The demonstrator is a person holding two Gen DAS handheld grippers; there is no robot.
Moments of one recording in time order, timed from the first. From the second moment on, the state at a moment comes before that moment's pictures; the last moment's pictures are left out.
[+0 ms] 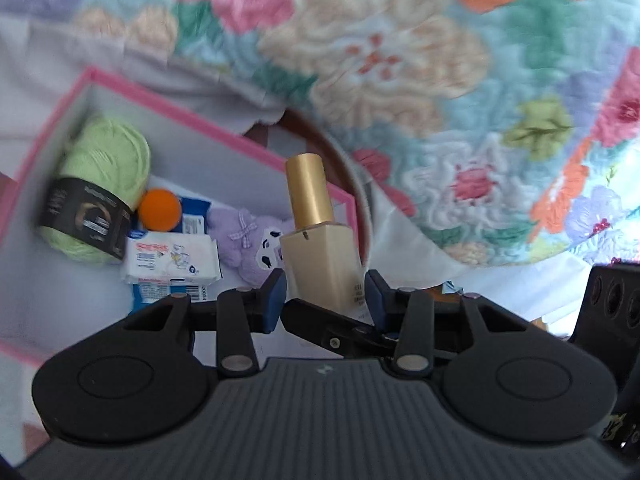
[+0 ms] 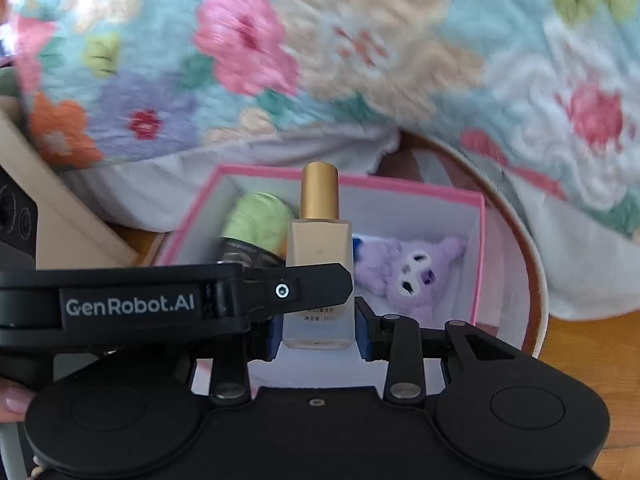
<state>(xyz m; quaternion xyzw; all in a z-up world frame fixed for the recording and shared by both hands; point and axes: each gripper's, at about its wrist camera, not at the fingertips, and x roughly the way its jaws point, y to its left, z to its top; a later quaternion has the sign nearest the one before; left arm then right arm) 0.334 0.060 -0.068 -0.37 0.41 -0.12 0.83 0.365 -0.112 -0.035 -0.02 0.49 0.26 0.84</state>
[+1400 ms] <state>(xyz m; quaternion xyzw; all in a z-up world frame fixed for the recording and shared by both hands) 0.330 0.050 -0.079 -0.32 0.47 -0.05 0.82 0.363 -0.124 -0.084 -0.11 0.48 0.26 0.83</state>
